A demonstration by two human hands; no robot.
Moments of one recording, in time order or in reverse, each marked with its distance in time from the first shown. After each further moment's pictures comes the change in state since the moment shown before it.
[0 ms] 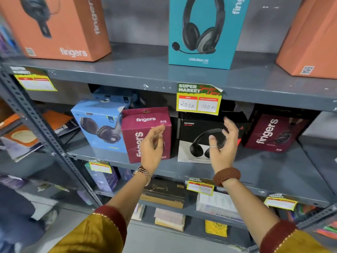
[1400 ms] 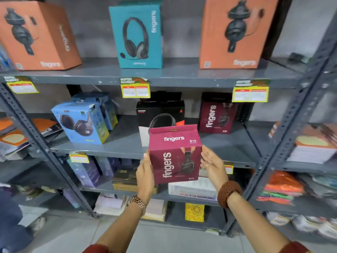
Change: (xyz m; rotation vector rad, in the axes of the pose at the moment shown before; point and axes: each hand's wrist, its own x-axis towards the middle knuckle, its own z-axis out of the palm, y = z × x) left_hand -0.227 0.084 0.092 -0.239 -0.026 -0.258; right_hand -0.087 -0.003 -0.238 0.215 -0.377 0.554
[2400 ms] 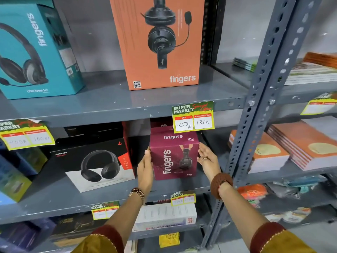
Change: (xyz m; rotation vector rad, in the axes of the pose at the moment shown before) left_hand 0.138 -0.023 0.230 0.011 -0.272 -0.136; right_hand 0.166 0.007 -0.167 0.045 0.291 0.075
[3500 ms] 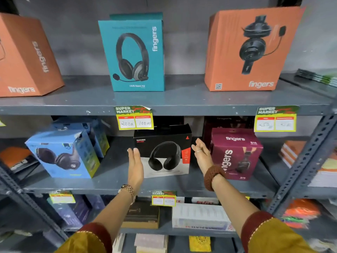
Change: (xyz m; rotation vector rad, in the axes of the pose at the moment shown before) left_hand -0.013 0.028 -0.248 0.140 0.249 -0.025; right_hand -0.063 -0.024 0.229 0.020 -0.158 0.011
